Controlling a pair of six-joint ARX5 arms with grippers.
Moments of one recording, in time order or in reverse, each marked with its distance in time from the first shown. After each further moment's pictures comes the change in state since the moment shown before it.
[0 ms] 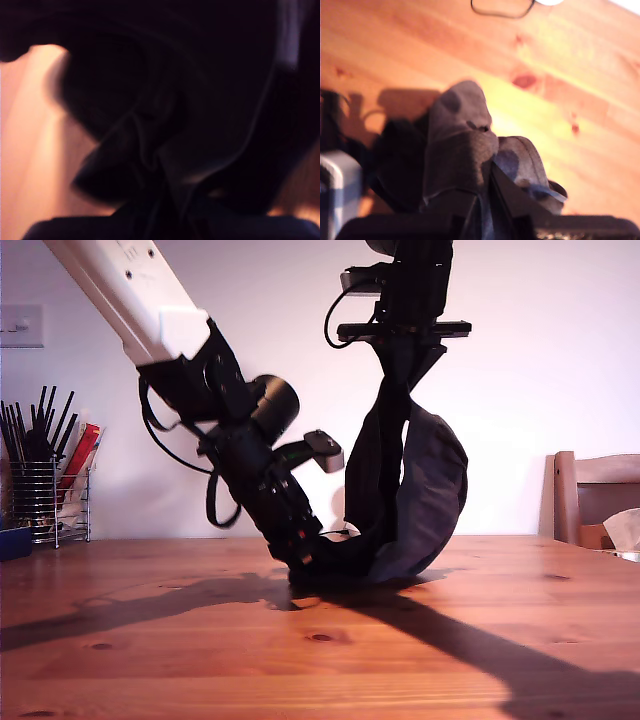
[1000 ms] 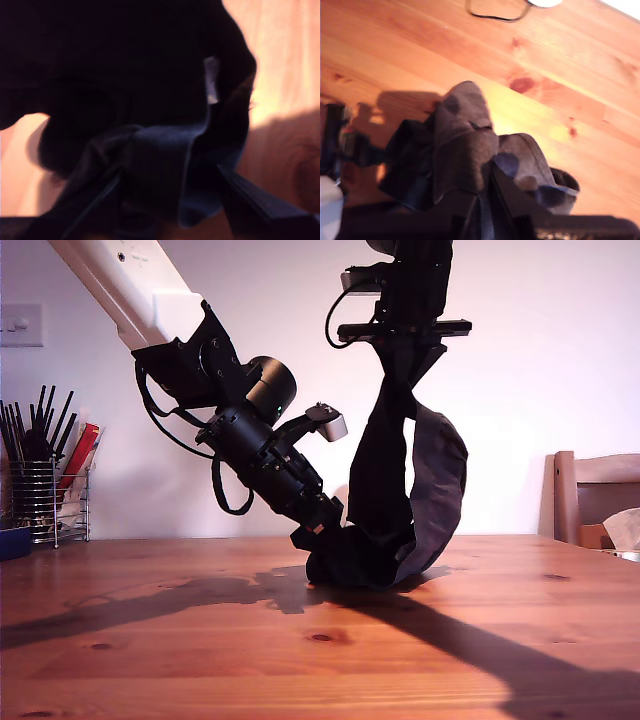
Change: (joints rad) left arm -0.010 0.005 0.000 0.085 0.214 0.019; right arm 0.000 0.000 0.000 0.035 0.001 0.000
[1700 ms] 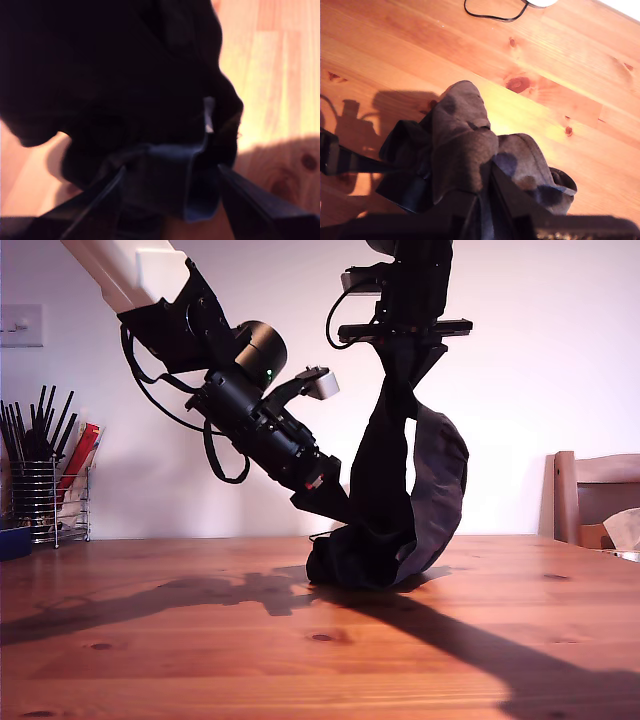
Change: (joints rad) left arm 0.010 -0.079 -0.001 -0.084 0.102 -0.061; right arm 0.000 0.000 0.000 -0.001 0.019 0.000
